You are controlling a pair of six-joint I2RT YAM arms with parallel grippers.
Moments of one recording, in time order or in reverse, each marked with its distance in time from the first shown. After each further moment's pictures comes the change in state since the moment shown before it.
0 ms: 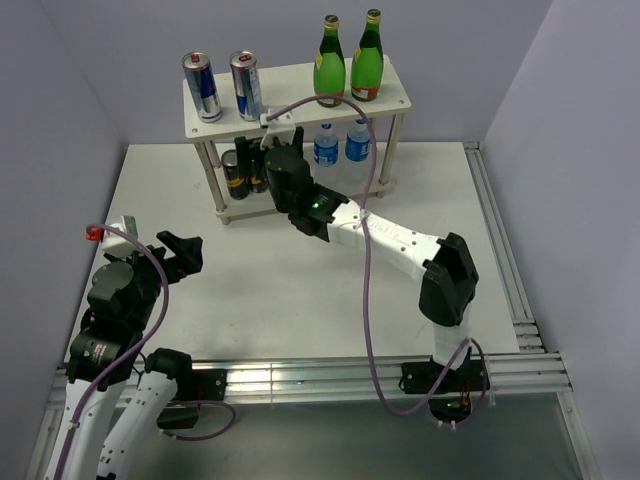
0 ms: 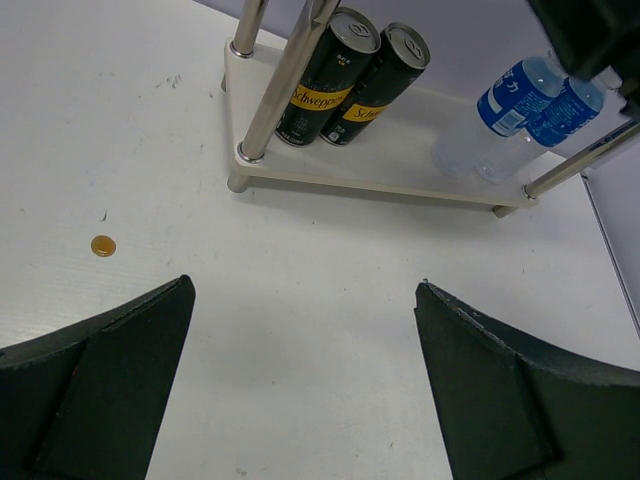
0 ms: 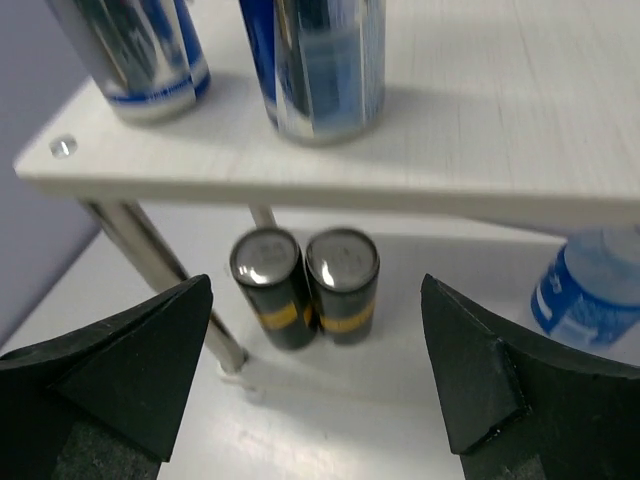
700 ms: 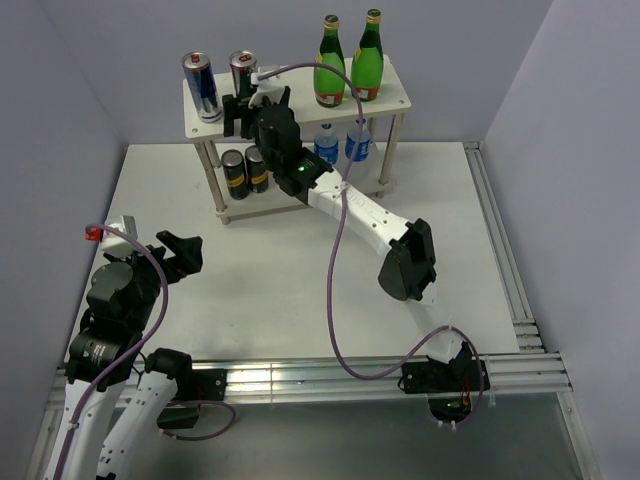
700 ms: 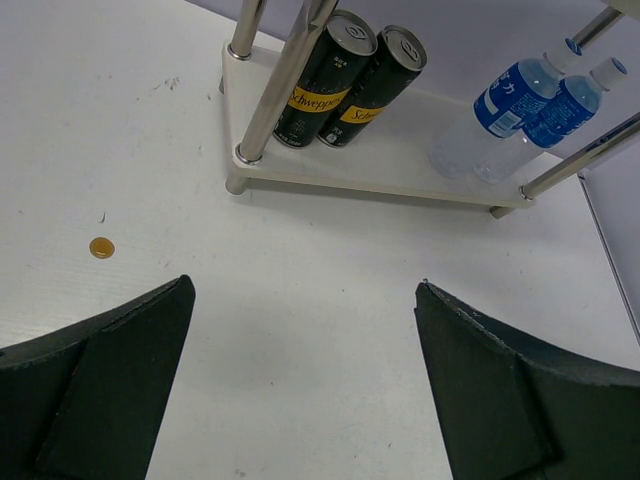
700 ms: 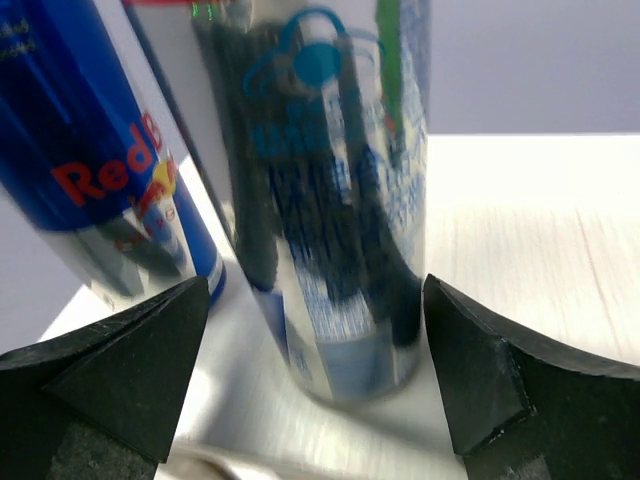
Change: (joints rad) left arm -0.002 0.000 0.005 0.000 0.002 0.000; right arm -0.096 0.350 0.546 -0.072 -0.163 -0.010
